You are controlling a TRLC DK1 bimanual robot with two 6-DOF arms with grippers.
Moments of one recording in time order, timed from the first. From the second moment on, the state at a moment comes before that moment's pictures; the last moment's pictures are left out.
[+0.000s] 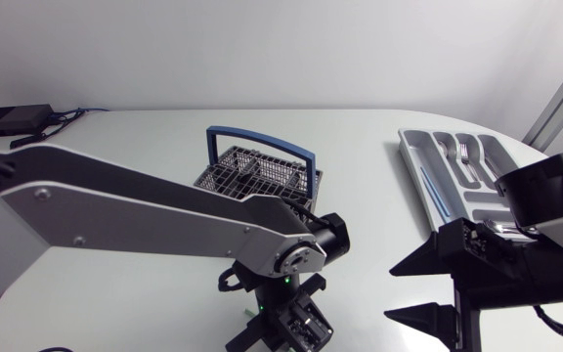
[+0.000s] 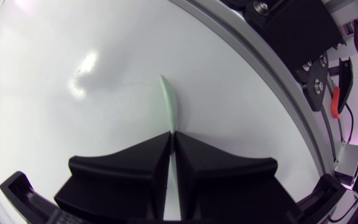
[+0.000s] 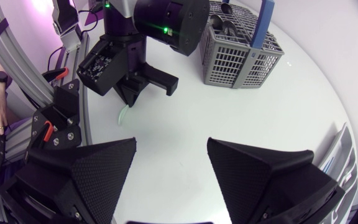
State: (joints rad) left arm -1.00 2.03 1.23 -0.83 0.22 1.45; right arm 0.24 0.92 0.58 -0.78 -0.56 -0.77
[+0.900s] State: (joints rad) left arm -0.78 1.77 1.27 -0.67 0.57 0.94; right arm 0.24 0.87 0.56 -0.74 -0.58 -0.75
